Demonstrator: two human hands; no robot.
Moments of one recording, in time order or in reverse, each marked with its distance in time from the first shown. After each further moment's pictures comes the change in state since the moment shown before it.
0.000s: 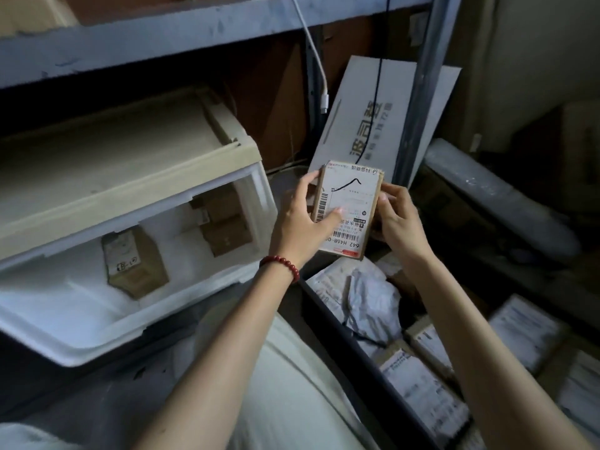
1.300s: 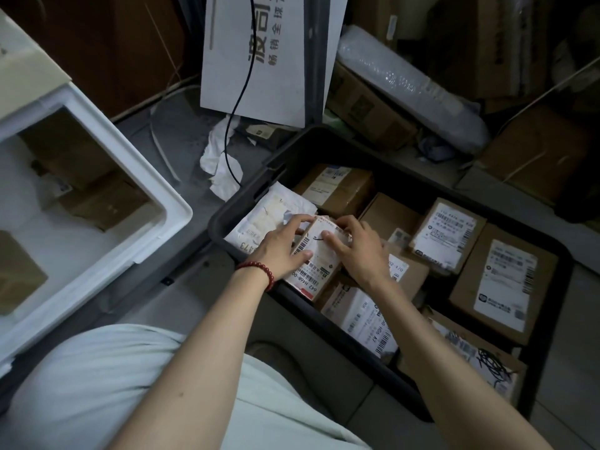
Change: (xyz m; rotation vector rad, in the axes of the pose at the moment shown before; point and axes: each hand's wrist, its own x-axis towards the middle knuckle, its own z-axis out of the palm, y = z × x) left_hand -0.029 -0.087 0.133 0.264 -0.814 -0.098; right_hand -0.061 0.155 -0.063 -0.765 0.005 0.345
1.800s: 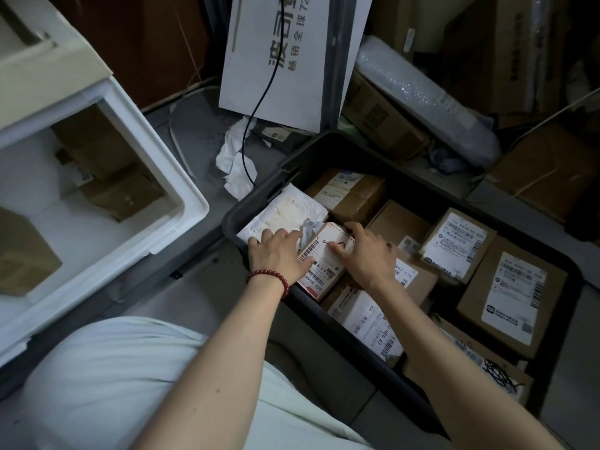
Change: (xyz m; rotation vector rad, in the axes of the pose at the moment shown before) left_hand -0.009 -0.011 0.009 0.594 0.186 -0.164; right_hand 0.001 -0.011 0.002 -0.275 -0.039 0.000
